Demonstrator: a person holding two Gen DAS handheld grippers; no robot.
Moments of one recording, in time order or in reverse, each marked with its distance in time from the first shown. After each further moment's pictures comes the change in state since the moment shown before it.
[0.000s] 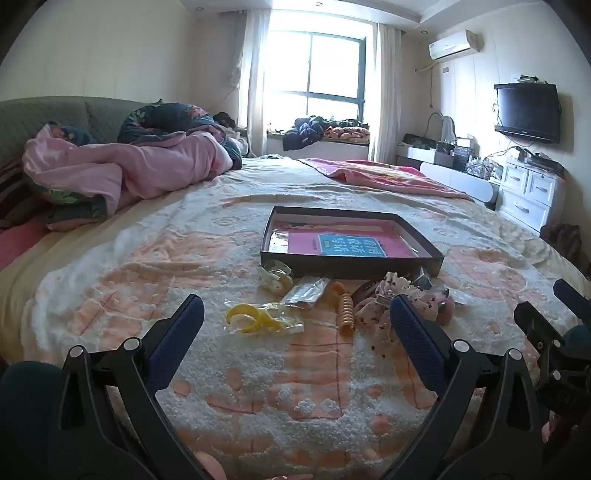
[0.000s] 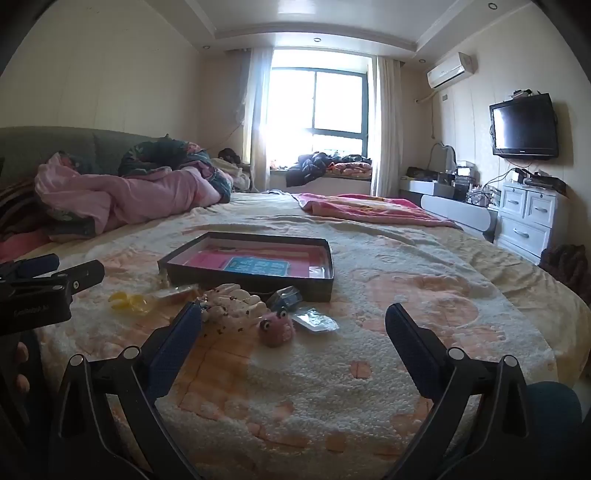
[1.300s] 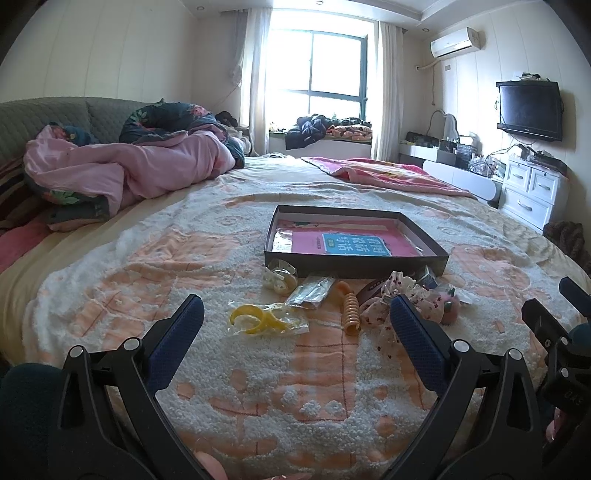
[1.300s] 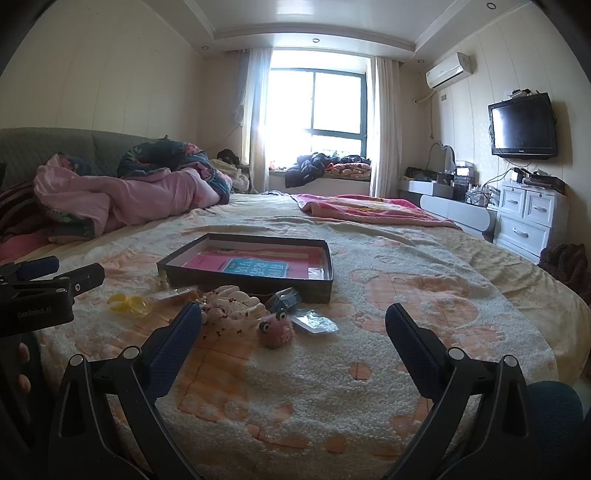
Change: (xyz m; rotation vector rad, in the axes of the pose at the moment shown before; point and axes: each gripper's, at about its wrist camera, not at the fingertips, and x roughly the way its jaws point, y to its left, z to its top) left arm 0.003 0.005 0.000 -0.005 0.005 0.010; right arm 0.002 -0.001 0.000 0.007 0.012 0.018
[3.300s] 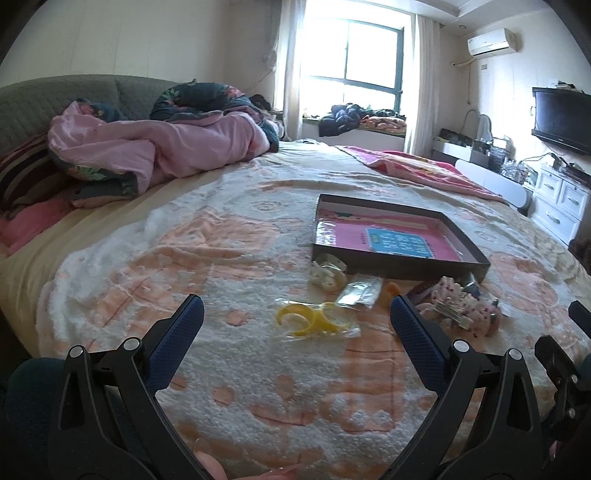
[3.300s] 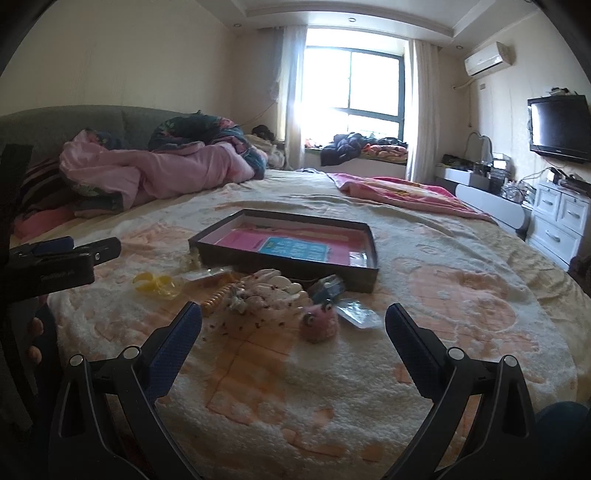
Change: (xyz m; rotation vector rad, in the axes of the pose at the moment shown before) left arm 0.018 0.036 0.008 -0.071 0.065 0.118; right arm 0.028 0.028 0.007 -0.076 0.100 0.144
